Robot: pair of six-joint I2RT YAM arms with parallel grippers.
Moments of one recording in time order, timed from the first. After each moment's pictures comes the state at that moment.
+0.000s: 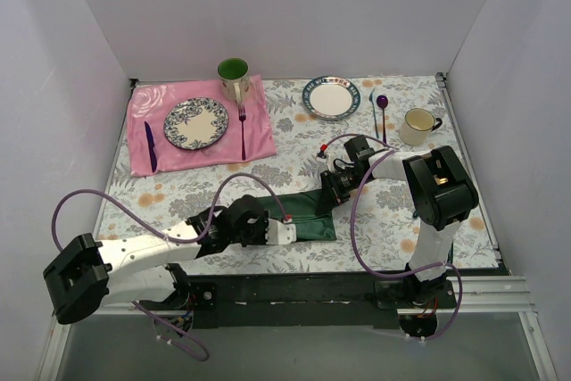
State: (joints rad) left arm -1.03 1.08 0.48 -0.21 0.01 0.65; right arm 0.40 1.87 0.95 -0.37 -0.94 -0.09
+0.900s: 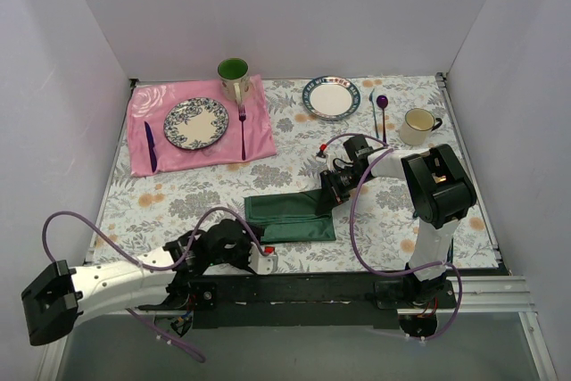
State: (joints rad) left arm -1.02 0.78 0.23 -0.16 0.04 0.86; right arm 0.40 1.89 0.97 -0.40 -0.94 -0.09
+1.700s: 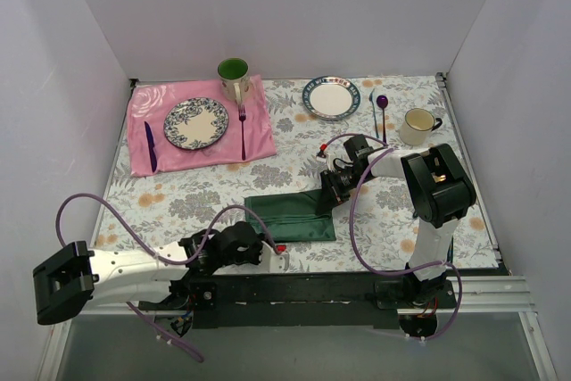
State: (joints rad) left arm -1.16 0.96 0.26 -0.01 -0.13 0.79; right arm 0.40 1.89 0.97 -0.40 -0.95 -0.08
